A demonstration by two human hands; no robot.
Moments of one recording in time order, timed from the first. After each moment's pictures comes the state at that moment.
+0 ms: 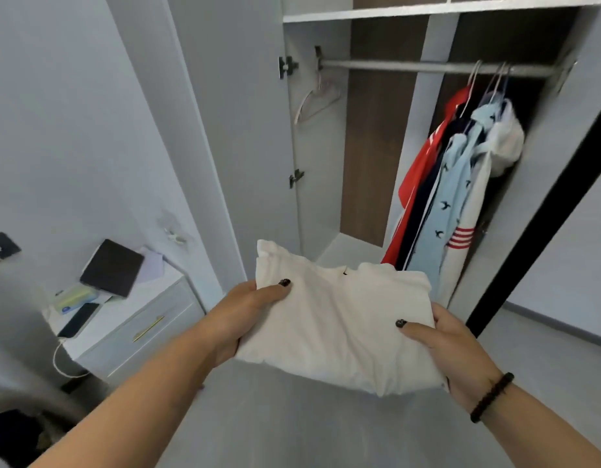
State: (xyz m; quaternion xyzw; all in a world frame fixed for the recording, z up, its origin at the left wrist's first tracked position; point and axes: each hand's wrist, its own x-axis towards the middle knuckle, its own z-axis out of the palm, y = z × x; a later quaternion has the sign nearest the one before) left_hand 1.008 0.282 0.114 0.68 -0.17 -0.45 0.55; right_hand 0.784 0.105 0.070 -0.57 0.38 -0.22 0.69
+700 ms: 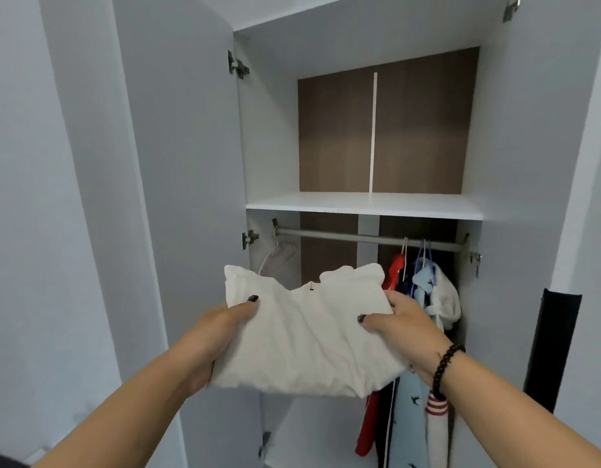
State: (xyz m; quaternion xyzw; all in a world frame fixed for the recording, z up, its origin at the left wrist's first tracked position) left_hand 1.130 0.159 0.305 0.64 -0.30 -0.36 0.61; right_hand 0.919 0.002 0.306 -0.71 0.34 -0.33 0.52
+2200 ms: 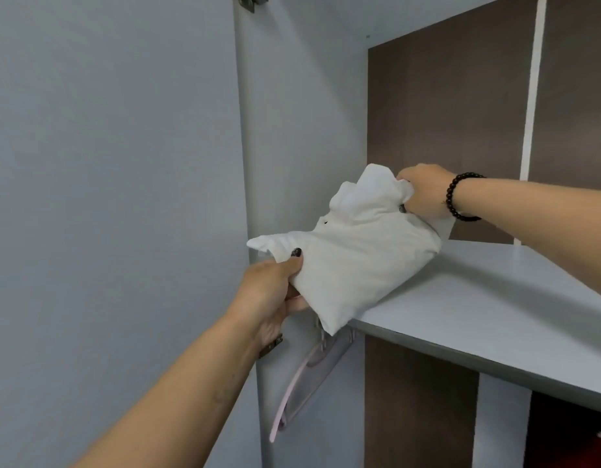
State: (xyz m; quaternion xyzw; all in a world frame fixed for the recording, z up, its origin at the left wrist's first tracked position) left_hand 1.456 -0.287 0.404 0.54 -0.27 -0.23 0.76; right_hand 1.348 -0.510 0.525 -0.93 0.29 -0.21 -0.07
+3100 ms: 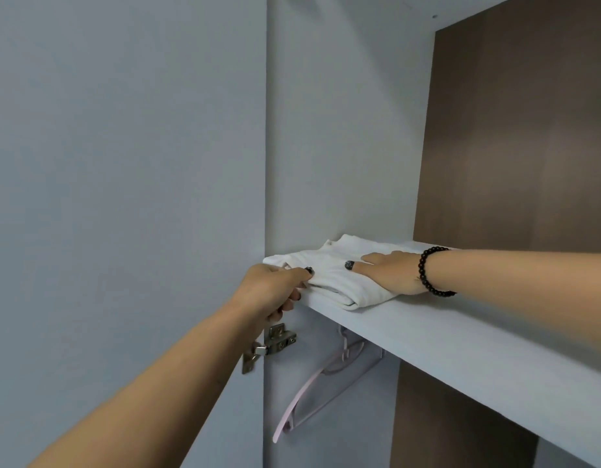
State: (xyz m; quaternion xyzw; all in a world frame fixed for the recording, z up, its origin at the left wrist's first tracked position) left_hand 1.474 -0.308 0.397 0.74 -0.17 -0.10 0.65; right_hand 1.427 -0.518 0.436 -0.98 0.19 0.01 0.03
